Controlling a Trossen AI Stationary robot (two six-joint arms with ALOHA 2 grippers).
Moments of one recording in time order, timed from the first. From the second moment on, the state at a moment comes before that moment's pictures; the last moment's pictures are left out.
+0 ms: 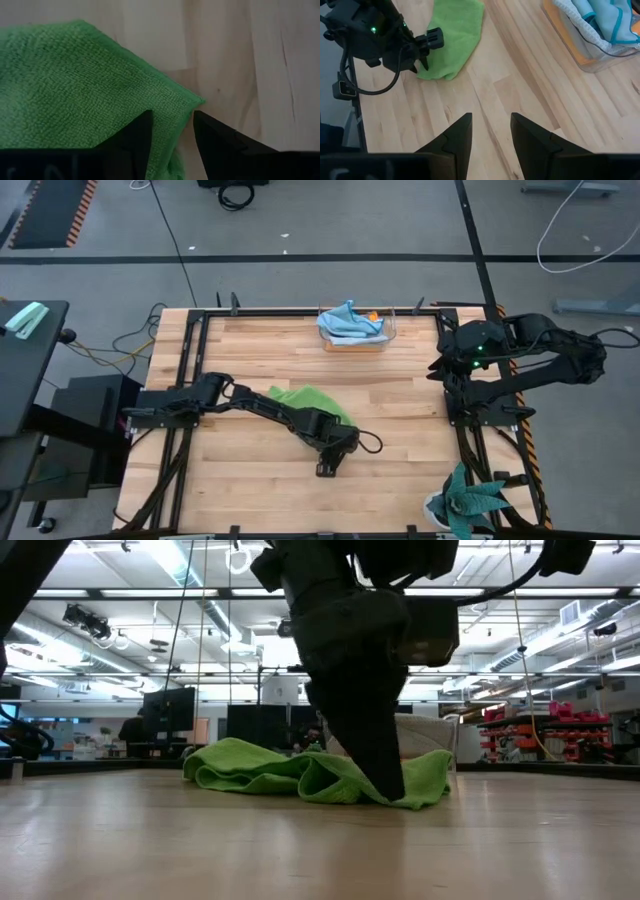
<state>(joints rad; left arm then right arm) -0.24 2.26 1.71 -0.62 0.07 -0.15 0.00 0.82 1.23 -1.35 0.03 0.43</state>
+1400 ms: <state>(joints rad) -0.21 2.29 2.10 -0.83 -0.13 -0.26 0.00 0.82 1.23 -1.35 0.03 0.38</state>
